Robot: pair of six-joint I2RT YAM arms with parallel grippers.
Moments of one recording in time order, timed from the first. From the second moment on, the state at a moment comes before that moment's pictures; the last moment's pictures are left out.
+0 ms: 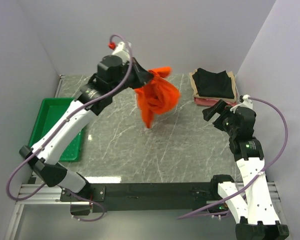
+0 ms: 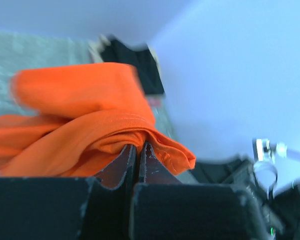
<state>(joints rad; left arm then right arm) -0.64 1.45 1.76 -0.46 -0.04 -0.74 0.00 0.74 0.86 -0.52 -0.10 0.58</state>
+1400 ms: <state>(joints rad) -0.41 2.12 1.88 -0.49 -0.01 -0.53 0.11 1.36 0.85 -0.49 0.06 0.66</state>
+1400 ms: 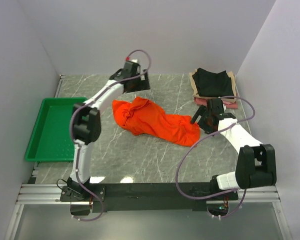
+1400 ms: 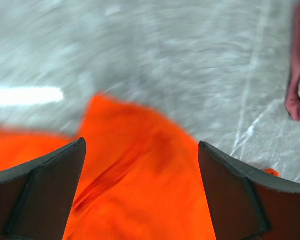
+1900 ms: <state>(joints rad) -0.52 2.41 2.12 -0.62 -0.05 -0.42 0.05 1.43 0.87 -0.47 0.03 0.67</state>
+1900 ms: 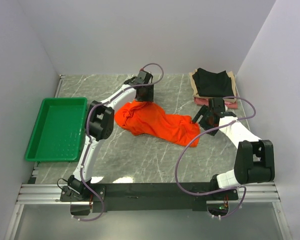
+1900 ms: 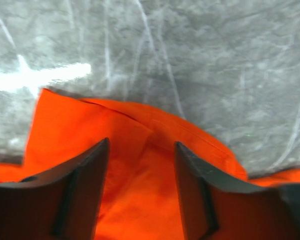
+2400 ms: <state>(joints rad) -0.51 2.42 2.11 -0.64 -0.09 -0.40 0.03 1.43 0.87 -0.47 0.02 0.67</state>
